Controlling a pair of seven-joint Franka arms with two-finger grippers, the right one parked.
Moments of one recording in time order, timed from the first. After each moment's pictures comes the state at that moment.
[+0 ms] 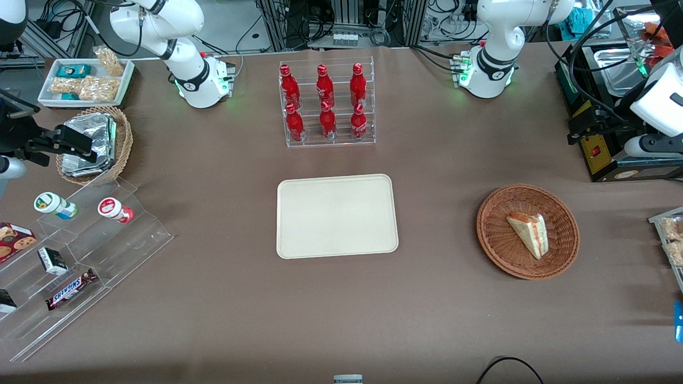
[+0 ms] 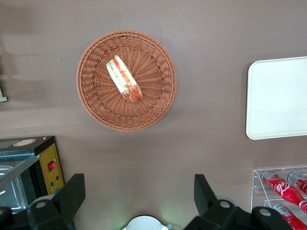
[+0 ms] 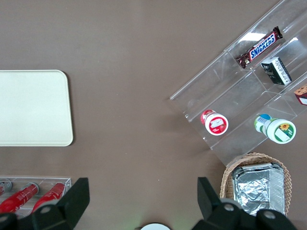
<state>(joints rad) -0.04 0.00 -0.03 -1.50 -0.02 1.42 -0.03</state>
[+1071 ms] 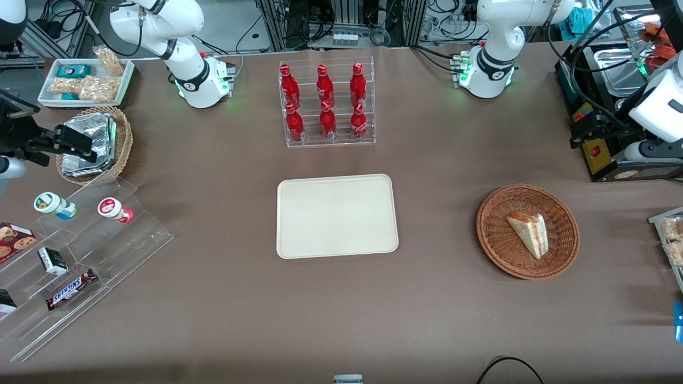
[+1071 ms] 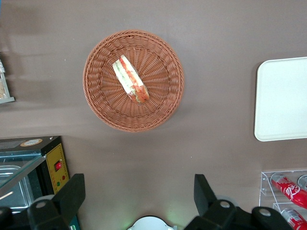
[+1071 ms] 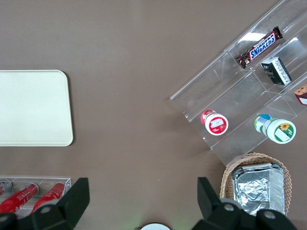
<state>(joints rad) -0.04 0.02 -0.03 -1.50 0.01 1.42 -0.03</state>
